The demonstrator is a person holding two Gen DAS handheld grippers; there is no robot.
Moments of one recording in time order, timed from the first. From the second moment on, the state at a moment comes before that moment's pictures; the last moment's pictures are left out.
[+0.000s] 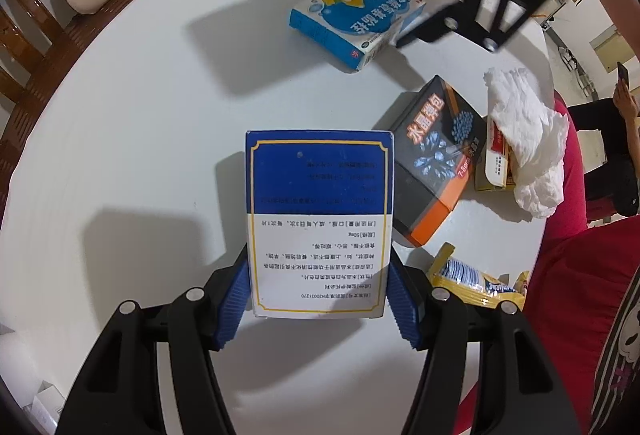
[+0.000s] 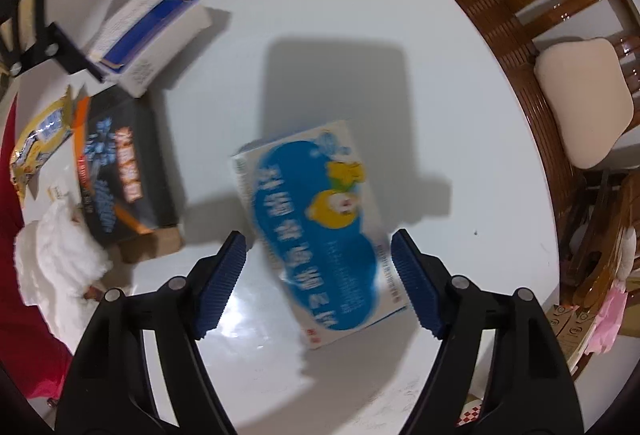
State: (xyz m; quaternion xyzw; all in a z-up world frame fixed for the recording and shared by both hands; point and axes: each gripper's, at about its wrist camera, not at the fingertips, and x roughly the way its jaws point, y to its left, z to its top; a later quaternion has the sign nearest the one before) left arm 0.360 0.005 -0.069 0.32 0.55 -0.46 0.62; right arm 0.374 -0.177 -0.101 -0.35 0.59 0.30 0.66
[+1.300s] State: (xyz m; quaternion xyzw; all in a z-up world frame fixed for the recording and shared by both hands) left arm 0.201 0.031 0.055 0.16 0.45 -0.29 0.83; right arm 0.182 -0.171 0.081 -0.17 0.40 0.11 0.90
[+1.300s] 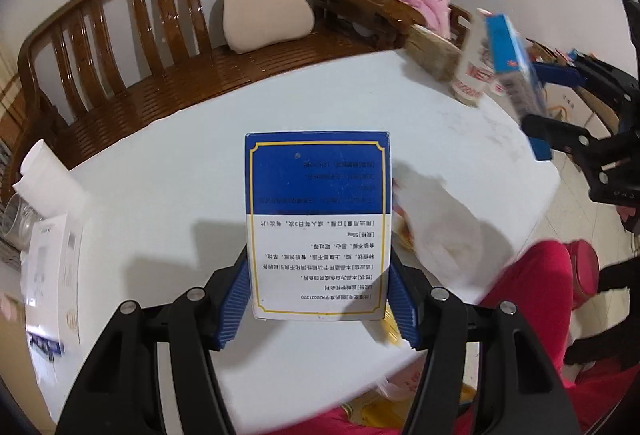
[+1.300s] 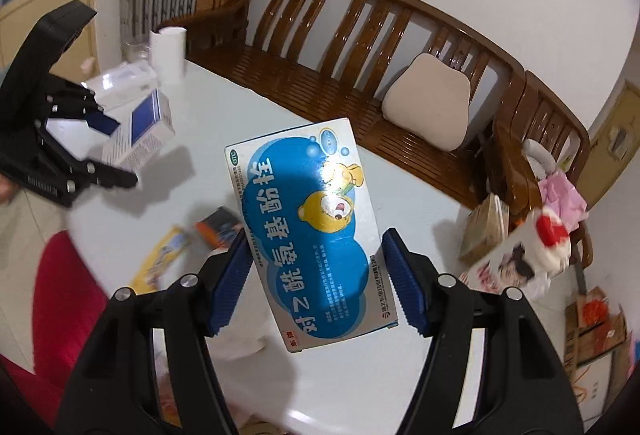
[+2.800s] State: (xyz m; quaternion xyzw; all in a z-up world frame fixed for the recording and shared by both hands) left arm 0.019 -0.014 -0.128 0.13 0.50 -0.27 0.81; right arm 0.005 -0.135 -0.055 -0.14 0.47 0.13 0.86
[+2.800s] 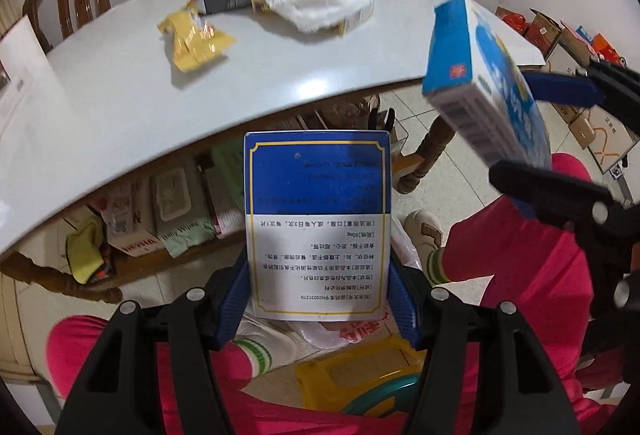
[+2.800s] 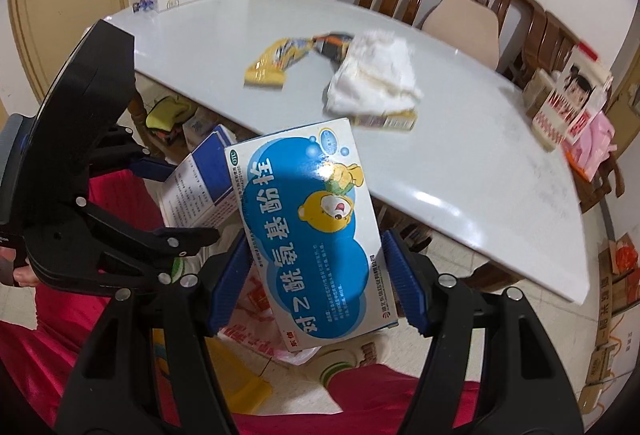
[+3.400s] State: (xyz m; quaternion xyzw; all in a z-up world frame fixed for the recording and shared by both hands) left arm 0.039 -0.023 -0.223 0.11 0.59 -0.27 0.75; right arm 0.021 -0.143 -0.151 -0.10 0.54 0.11 0.83
